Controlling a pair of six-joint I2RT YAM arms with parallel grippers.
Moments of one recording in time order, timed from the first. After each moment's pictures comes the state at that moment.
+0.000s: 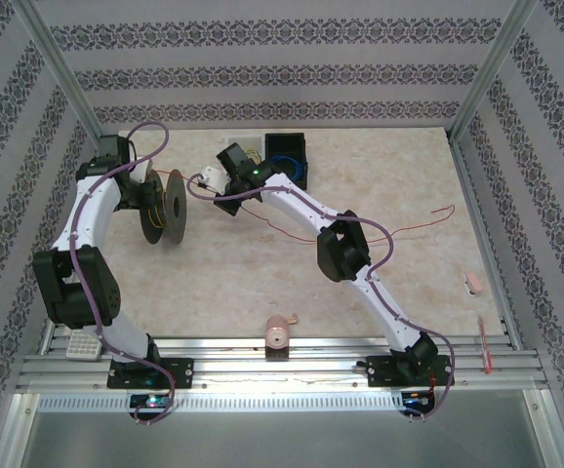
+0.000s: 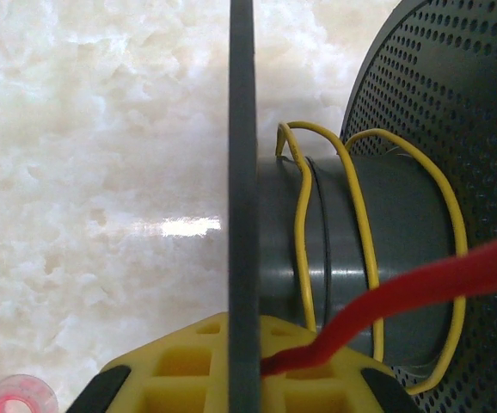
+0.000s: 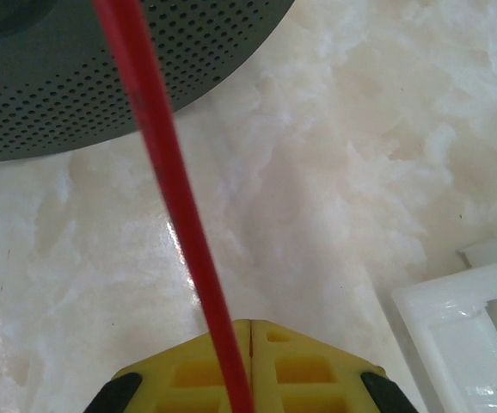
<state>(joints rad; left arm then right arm) 0.18 1.64 1.43 -0.91 0.08 0.12 0.73 2.63 2.53 -0.81 -0.24 -0.42</state>
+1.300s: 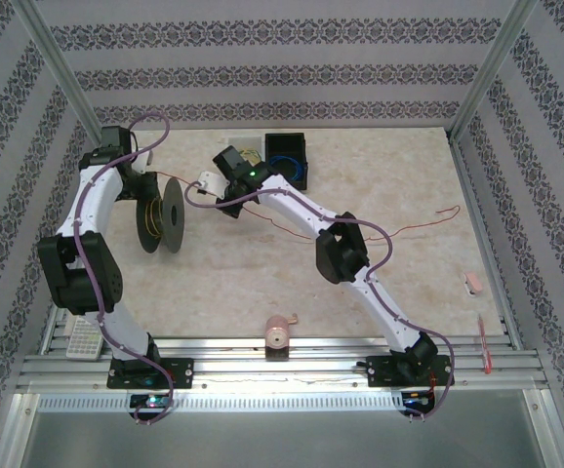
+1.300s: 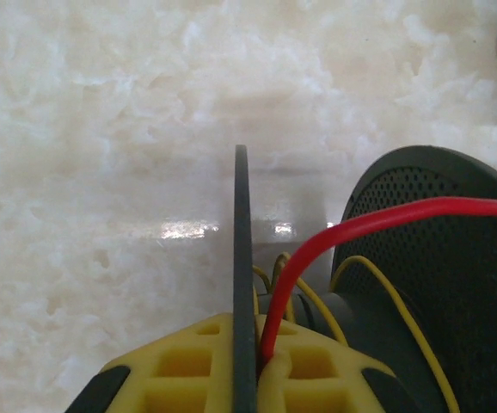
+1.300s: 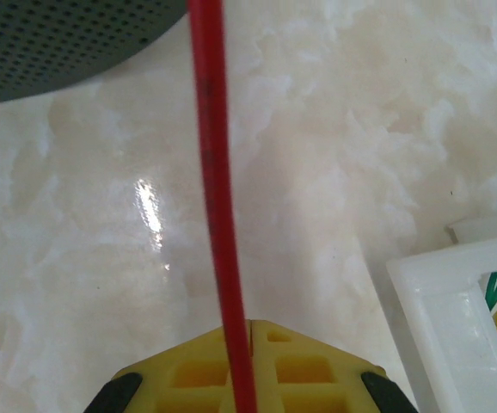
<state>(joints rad) 0.18 1.74 1.53 -0.91 0.08 0.10 0.75 2.63 2.54 -0.88 -0.15 -0.49</state>
